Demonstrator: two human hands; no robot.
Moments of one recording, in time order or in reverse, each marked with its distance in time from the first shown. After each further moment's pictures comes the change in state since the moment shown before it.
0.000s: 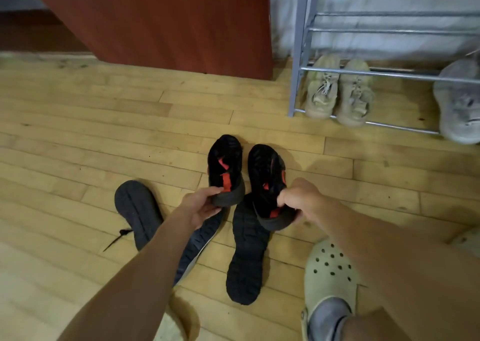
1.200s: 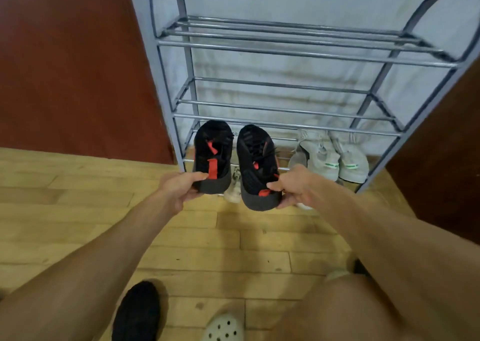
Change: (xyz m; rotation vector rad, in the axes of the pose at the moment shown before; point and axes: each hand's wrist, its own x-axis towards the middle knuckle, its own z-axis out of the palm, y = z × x) left_hand -0.111 0.117 0.256 0.171 -0.283 0.418; right_hand -0.091 0.016 -0.273 0.372 0.333 -0.174
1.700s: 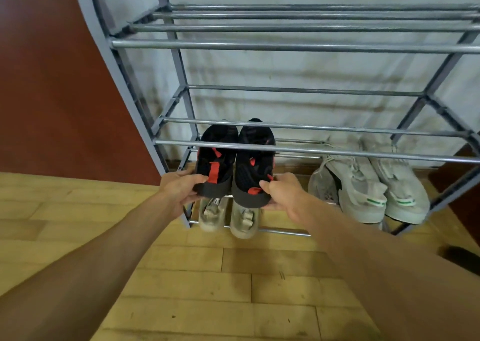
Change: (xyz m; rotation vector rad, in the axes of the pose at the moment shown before) left_hand 0.127 0.043 0.021 0.022 0.140 0.070; right_hand 0.133 -0.040 0.033 0.284 0.008 -0.041
